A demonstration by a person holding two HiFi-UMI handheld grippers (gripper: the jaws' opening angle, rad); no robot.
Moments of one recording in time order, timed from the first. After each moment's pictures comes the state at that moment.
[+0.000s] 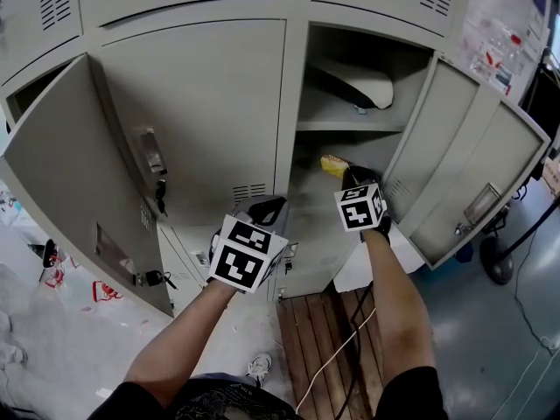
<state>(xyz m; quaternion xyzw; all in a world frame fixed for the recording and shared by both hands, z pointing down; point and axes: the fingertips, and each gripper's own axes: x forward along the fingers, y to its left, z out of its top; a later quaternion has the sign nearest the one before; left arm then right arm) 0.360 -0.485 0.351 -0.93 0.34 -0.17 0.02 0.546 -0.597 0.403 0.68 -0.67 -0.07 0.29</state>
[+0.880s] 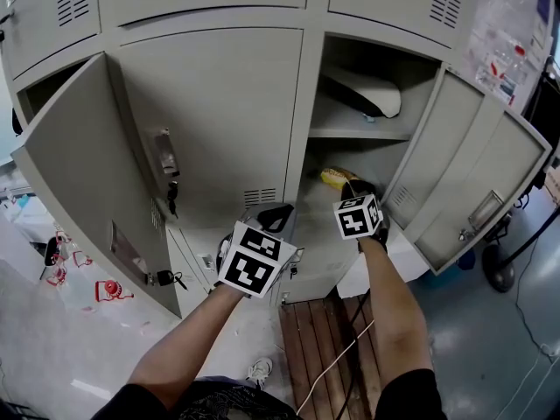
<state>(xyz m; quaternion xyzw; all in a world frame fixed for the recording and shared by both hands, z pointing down) 0.352 -0.482 0.354 -0.92 0.34 -0.17 0.03 0.532 -0.599 0.433 0.68 -0.66 -0.04 0.32</state>
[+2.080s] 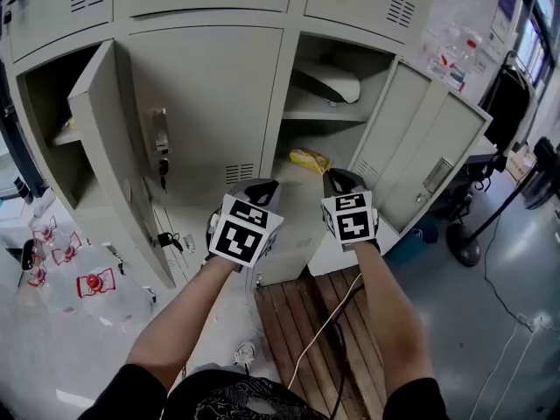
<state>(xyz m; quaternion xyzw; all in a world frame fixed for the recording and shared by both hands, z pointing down) 0.349 -0.435 0.320 -0.94 0.31 -0.13 0.04 0.484 -0.467 0.341 0.68 -0.69 -0.06 0.23</state>
